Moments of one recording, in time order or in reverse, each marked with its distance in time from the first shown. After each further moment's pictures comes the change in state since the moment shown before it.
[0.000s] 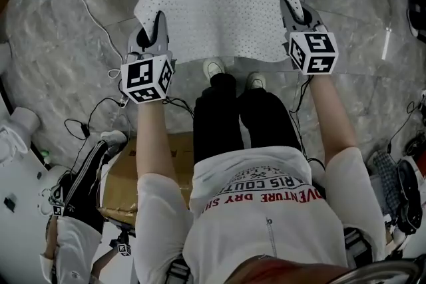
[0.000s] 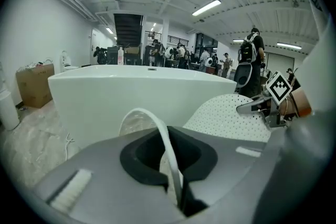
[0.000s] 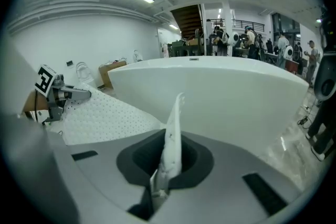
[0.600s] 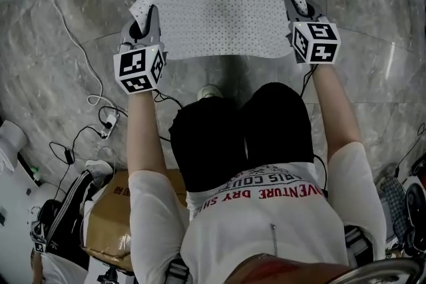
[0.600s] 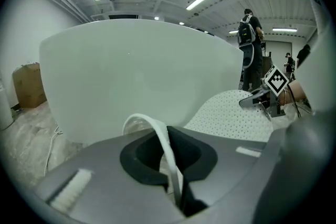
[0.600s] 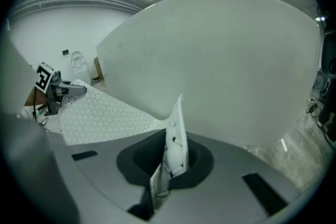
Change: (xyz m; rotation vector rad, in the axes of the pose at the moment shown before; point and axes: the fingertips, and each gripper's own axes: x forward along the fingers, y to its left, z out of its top) left arm 0.151 0.047 -0.176 0.085 -0.025 0.029; right arm 0.174 -0.057 -0.163 -0.026 -0.013 -0.027
